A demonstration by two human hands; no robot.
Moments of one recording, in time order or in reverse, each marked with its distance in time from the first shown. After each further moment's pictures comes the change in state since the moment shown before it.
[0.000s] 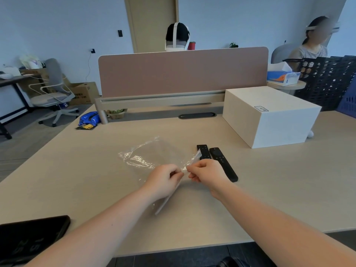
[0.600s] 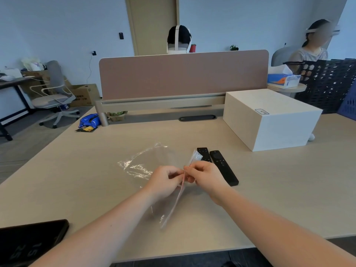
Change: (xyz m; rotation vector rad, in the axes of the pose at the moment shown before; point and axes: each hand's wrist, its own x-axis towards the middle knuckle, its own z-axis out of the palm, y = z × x) left_hand 0.001 0.003 0.000 -0.432 -0.052 -0.070; right_hand -0.005 -0.002 0.001 -0.038 -0.093 -0.195
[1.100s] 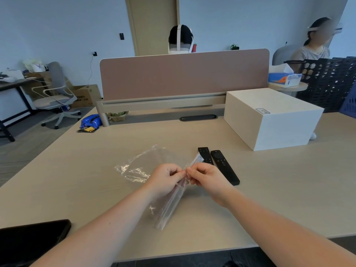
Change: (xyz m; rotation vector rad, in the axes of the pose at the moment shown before) left_hand 0.004 -0.003 -0.005 0.025 -0.016 0.005; right_hand -0.004 0.006 -0.007 0.143 -0.148 -0.051
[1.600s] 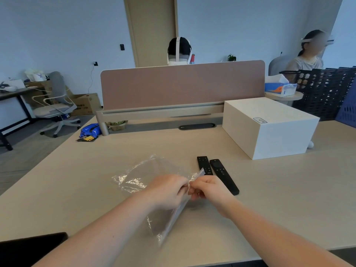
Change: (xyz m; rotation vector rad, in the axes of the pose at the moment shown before) left_hand -0.001 0.030 -0.005 0.904 -0.211 0.282; right_hand -0.005 -0.005 -0.006 -0.103 0.044 0.106
